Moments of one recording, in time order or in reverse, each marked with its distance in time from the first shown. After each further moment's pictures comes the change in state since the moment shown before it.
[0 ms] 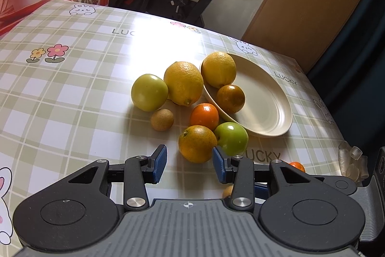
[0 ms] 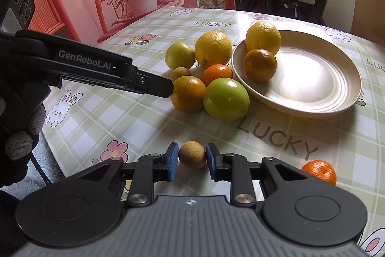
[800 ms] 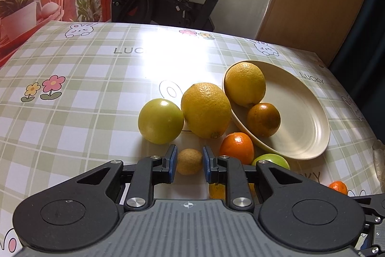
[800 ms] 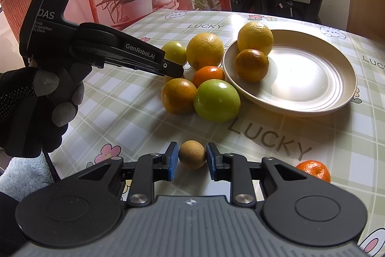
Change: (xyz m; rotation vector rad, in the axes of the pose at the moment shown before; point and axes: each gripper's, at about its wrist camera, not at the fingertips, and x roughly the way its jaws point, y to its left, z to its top) left arm 0.045 0.005 0.032 0.104 0.001 0.089; right arm -0.001 -0.006 0.001 0.017 -0.008 0.004
